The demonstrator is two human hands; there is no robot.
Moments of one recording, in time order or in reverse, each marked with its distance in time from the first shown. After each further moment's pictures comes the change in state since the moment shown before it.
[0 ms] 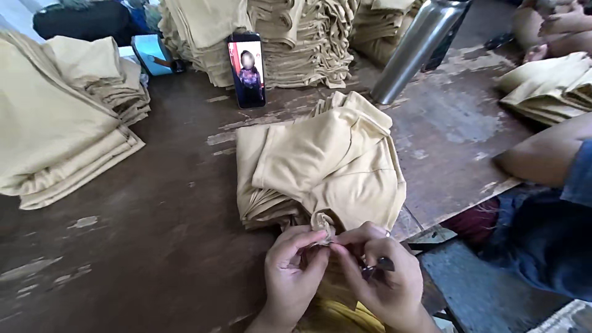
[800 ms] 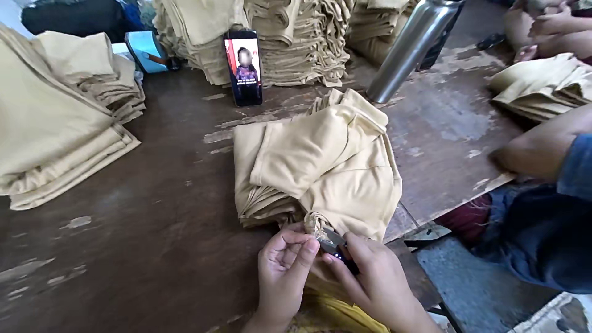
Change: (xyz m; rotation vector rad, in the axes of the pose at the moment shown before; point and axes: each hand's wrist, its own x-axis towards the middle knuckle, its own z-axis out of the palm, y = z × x) left_hand -0.003 0.010 -0.004 -0.254 0.061 -0.191; right_hand -0.019 -0.003 -0.009 -0.408 -0.292 0.161
